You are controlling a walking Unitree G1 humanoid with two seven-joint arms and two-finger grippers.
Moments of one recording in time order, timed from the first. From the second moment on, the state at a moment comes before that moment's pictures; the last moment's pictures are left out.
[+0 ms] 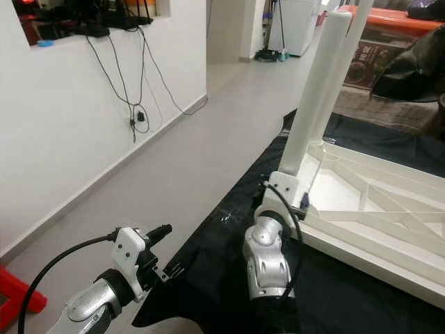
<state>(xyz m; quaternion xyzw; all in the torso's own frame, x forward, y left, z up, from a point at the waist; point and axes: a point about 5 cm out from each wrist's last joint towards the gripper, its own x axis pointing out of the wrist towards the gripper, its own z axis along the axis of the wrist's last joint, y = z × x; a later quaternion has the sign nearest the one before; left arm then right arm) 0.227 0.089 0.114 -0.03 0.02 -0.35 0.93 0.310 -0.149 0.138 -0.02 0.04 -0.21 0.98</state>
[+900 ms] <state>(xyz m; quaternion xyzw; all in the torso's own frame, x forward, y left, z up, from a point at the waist) 0.229 0.093 0.113 -0.02 0.02 -0.32 0.95 0.288 -0.178 0.130 0.00 0.04 -0.17 0.98</state>
